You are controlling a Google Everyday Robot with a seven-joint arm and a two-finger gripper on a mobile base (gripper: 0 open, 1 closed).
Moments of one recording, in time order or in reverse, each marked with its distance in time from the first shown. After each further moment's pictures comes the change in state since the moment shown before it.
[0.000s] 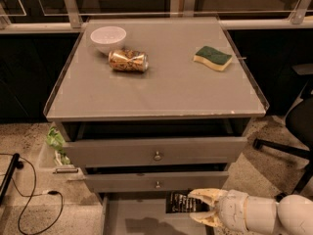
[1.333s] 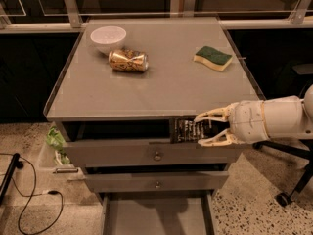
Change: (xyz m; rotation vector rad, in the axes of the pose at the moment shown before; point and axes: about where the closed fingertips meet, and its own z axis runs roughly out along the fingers) arm -0.060 -0.220 -0.075 -0.051 -0.012 -0.065
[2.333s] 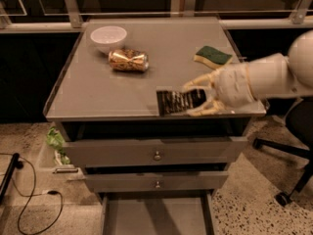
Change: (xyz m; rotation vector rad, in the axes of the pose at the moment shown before) arm -0.022 -0.077 0.006 -0.008 0.035 -0.108
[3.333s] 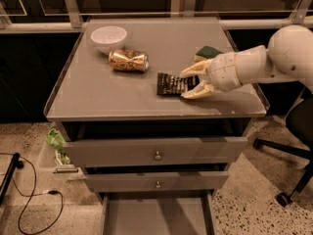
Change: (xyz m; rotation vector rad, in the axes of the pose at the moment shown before) arm 0.060 -0.048 0.038 0.040 -0.031 0.217
